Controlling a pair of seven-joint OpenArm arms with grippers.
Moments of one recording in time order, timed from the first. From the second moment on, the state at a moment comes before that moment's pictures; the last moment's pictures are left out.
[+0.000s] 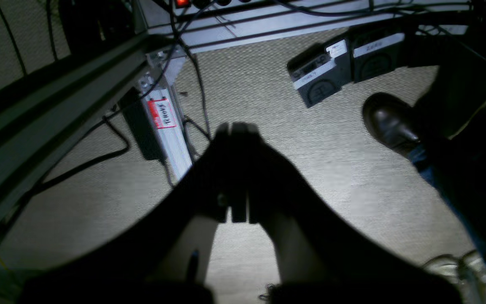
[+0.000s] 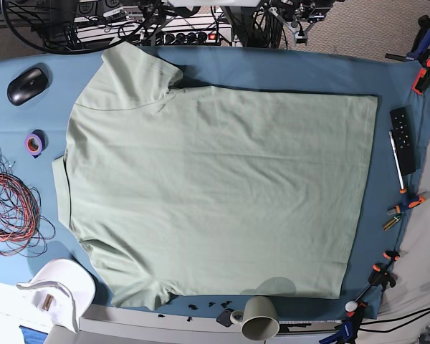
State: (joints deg) left arm 3.5 -1.0 7.7 11.4 -14.3 -6.1 8.2; right arm -3.9 5.4 14.6 11.3 -8.1 4.0 -3.1
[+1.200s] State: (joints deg) left arm 74.1 -23.2 -4.7 127.5 -21.4 -17.6 22.2; right arm -60.9 16.6 31.3 120.6 12.4 8.7 -20.4
